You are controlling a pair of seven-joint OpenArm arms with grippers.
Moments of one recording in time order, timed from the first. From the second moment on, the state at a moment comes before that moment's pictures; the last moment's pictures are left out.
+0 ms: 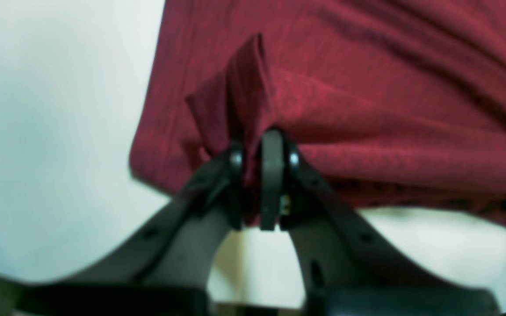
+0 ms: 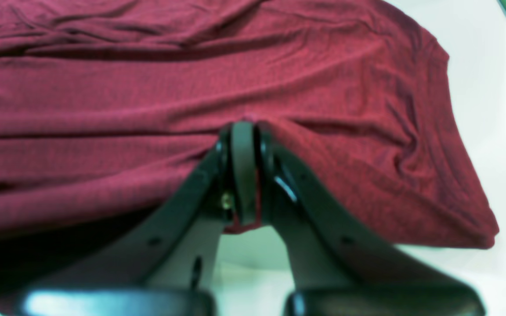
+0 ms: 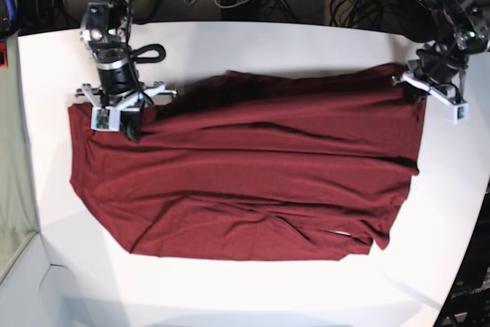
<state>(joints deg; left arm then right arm) 11.9 -5.5 -39.0 100.4 -28.3 -24.6 59.1 -18.5 -1.5 9.8 99.8 3.2 9.4 -13.4</state>
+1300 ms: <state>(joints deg) 7.1 -8.5 -45.2 88.9 -28.2 -24.6 59.1 -17.1 -1.2 9.7 95.5 3.2 9.5 -13.3</state>
